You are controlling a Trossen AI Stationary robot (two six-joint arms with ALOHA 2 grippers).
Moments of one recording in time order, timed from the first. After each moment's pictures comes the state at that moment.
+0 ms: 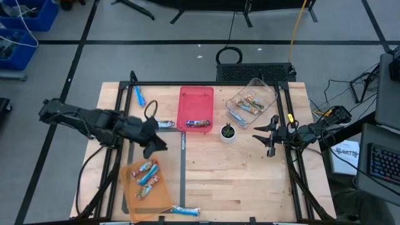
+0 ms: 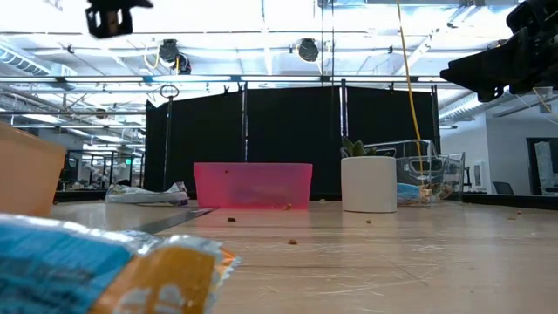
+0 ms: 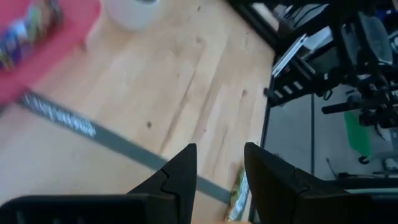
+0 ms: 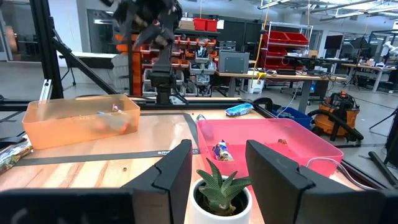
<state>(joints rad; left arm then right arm) -0.25 0.97 0.93 -0.57 0.01 -0.85 0.51 0.05 0.02 0.08 0.71 -0.07</state>
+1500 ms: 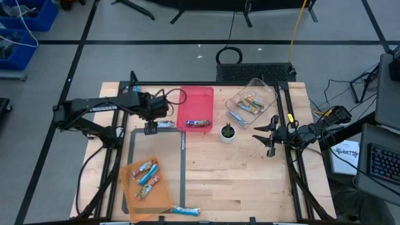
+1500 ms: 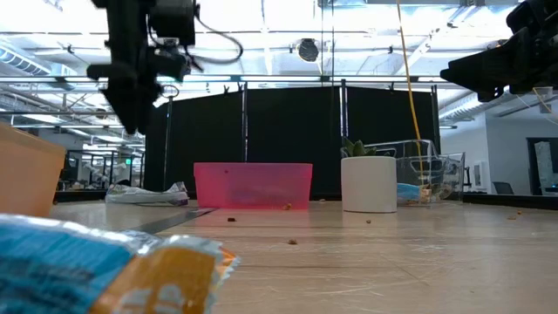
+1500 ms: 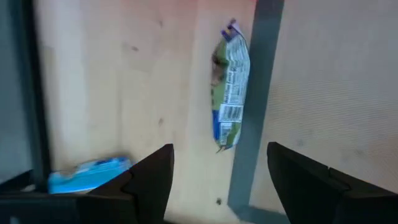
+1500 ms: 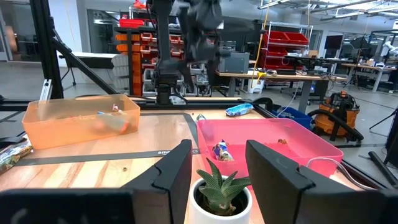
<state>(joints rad) 0.29 1.32 1.06 -1.16 -0.18 0.18 0.51 0.05 0.01 0.08 0.71 -0.07</state>
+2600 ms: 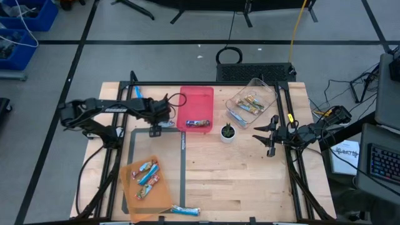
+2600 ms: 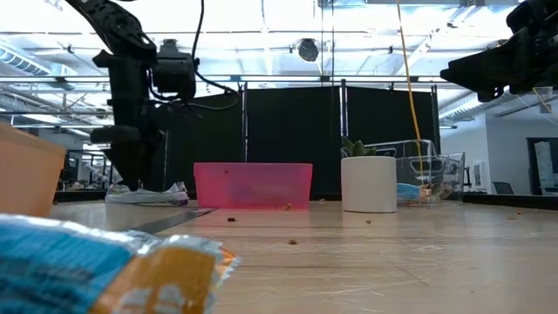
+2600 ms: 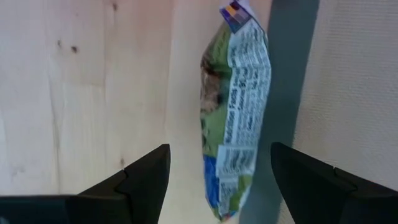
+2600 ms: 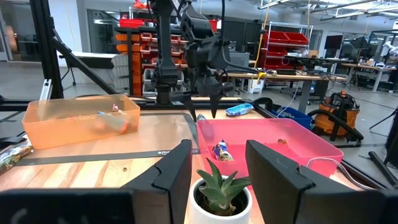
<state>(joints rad) 0.39 1.41 0.76 -0.73 -0.10 0.29 0.51 0.05 0.01 0.08 0.71 -0.07</state>
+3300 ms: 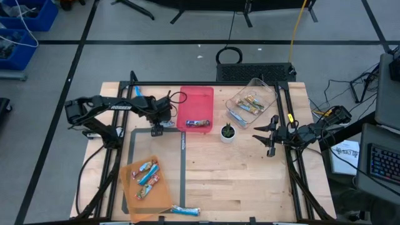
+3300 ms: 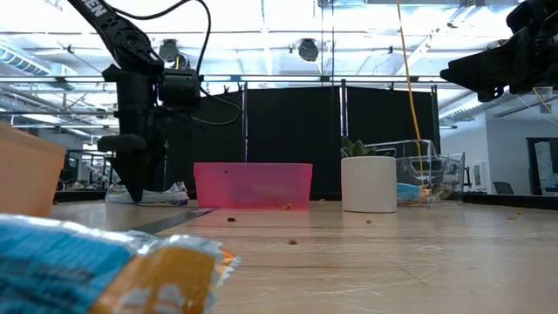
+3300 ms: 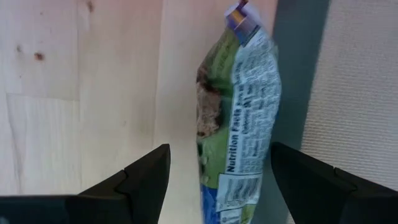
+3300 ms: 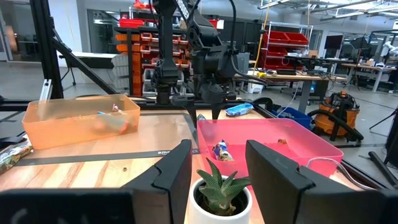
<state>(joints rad) 0.45 1.49 0.76 -0.67 0.00 0.33 0.51 0.05 0.01 0.08 0.71 -0.07</state>
